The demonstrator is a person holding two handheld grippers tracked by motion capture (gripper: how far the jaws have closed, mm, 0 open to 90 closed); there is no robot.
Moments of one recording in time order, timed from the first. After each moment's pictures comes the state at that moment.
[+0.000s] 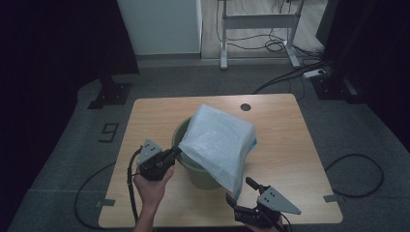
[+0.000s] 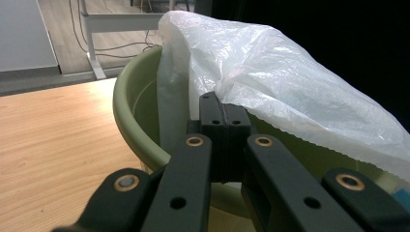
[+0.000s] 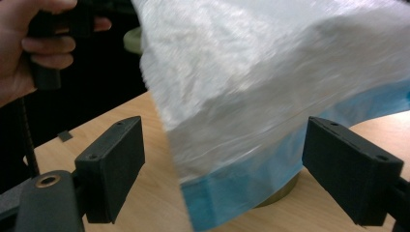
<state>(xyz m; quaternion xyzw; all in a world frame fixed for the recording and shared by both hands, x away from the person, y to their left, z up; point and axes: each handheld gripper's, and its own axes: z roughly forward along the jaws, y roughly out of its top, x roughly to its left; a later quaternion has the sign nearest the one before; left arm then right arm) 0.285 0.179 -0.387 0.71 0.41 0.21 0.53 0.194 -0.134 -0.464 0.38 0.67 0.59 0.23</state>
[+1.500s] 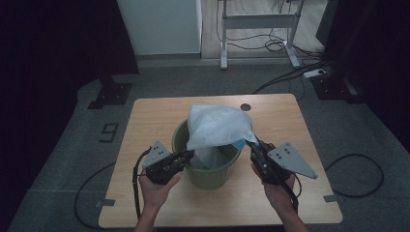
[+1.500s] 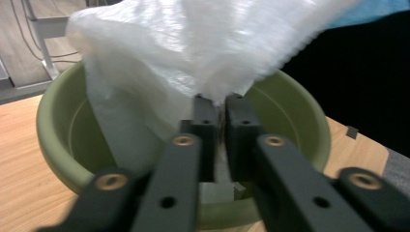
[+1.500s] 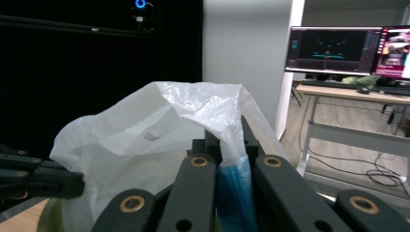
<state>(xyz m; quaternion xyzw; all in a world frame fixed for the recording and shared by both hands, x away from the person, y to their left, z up) 0.275 0.163 -0.380 0.75 0.34 0.18 0.54 0.246 -0.139 -0.341 0.35 0.60 0.61 0.37</state>
